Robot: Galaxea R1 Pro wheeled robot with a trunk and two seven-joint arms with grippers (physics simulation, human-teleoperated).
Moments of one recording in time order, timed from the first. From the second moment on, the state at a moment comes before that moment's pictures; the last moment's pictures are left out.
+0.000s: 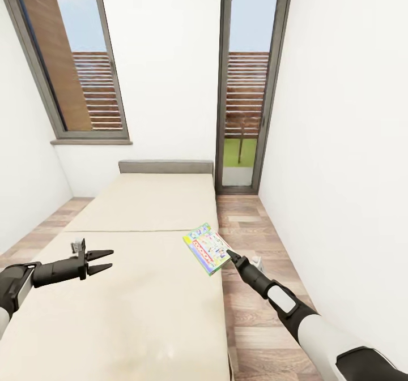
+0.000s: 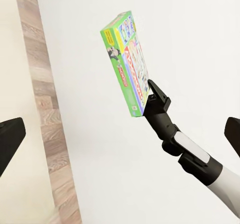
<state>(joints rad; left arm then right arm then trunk) -0.79 0.44 0.30 -0.48 -0.04 0.87 -1.52 -0.77 0.00 0.26 -0.25 -1.15 0.18 0.64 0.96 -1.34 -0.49</state>
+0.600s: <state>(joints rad) -0.79 0.44 0.30 -0.48 -0.04 0.87 -1.52 -0.77 0.01 0.26 -0.25 -1.15 0.18 0.64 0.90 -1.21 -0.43</state>
